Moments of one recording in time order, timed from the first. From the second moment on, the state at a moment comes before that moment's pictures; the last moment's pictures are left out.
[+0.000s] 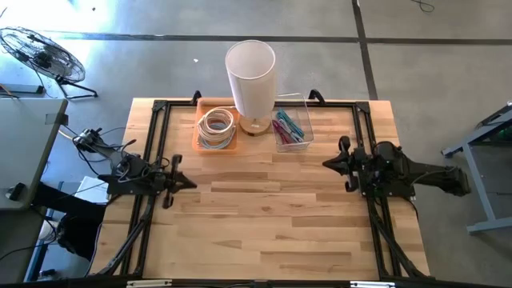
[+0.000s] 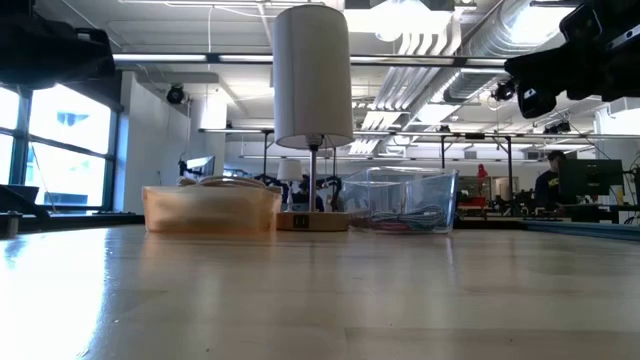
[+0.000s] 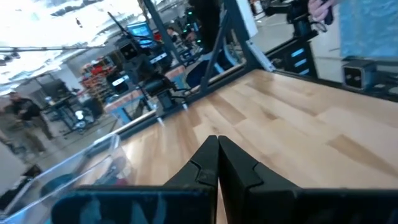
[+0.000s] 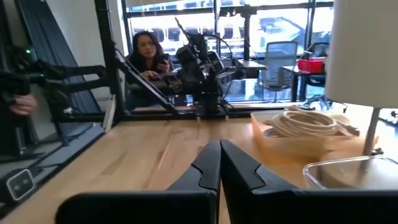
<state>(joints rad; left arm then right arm) -0.52 0.01 0.05 -0.05 -0.33 0.43 -0.18 0.07 0.05 0.09 -0.23 0.06</state>
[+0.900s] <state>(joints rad) -0.12 0.01 0.04 -0.05 -0.06 0.46 -0.52 0.07 0.05 0.09 -0.47 0.14</state>
